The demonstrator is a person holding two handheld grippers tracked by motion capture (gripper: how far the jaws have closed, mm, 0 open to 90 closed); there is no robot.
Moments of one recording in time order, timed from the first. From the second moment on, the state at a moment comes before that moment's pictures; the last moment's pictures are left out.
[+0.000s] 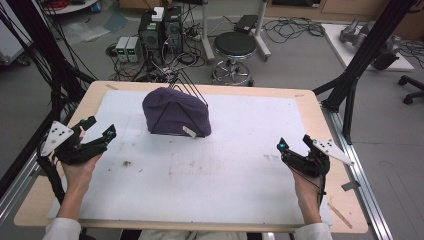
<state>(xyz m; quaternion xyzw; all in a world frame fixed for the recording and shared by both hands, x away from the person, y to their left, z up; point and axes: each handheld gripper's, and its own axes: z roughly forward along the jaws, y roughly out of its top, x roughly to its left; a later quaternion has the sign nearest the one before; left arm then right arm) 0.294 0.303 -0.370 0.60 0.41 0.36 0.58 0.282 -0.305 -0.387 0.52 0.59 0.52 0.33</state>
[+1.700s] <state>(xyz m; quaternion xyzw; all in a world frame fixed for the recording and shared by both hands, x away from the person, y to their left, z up) 0.284 0.315 -0.421 0.60 0.45 0.34 0.57 0.262 -0.301 -0.419 0.54 0.55 0.51 0.37</state>
